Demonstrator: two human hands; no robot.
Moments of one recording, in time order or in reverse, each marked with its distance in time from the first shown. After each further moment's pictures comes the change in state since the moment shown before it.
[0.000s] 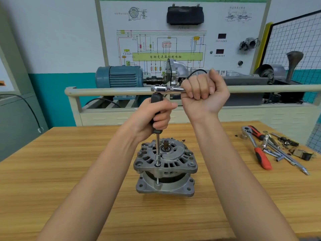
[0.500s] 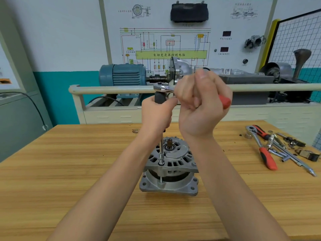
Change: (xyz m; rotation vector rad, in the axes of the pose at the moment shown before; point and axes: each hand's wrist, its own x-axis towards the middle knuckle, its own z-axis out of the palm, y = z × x) left_hand 0.004 -0.011 0.025 0.165 0.574 0.170; right_hand -0.036 0.035 0.022 -0.673 -0.309 -0.500
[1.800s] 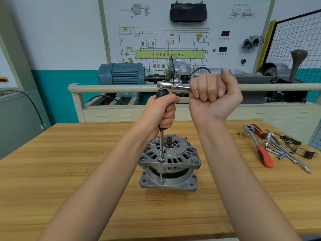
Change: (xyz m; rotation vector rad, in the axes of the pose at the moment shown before) left_hand 0.004 0.005 -0.011 -0.081 -0.342 -0.183; right_hand 0.017 -0.004 -0.032 0.510 0.276 0.365
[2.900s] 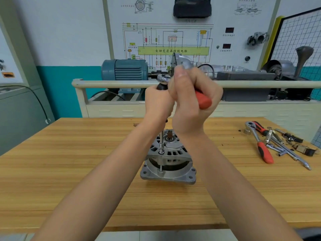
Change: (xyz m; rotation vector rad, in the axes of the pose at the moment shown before) left_hand -0.007 0.006 0.023 0.119 0.347 0.217; right_hand -0.042 0.032 0.033 -0.764 -0.316 -0.531
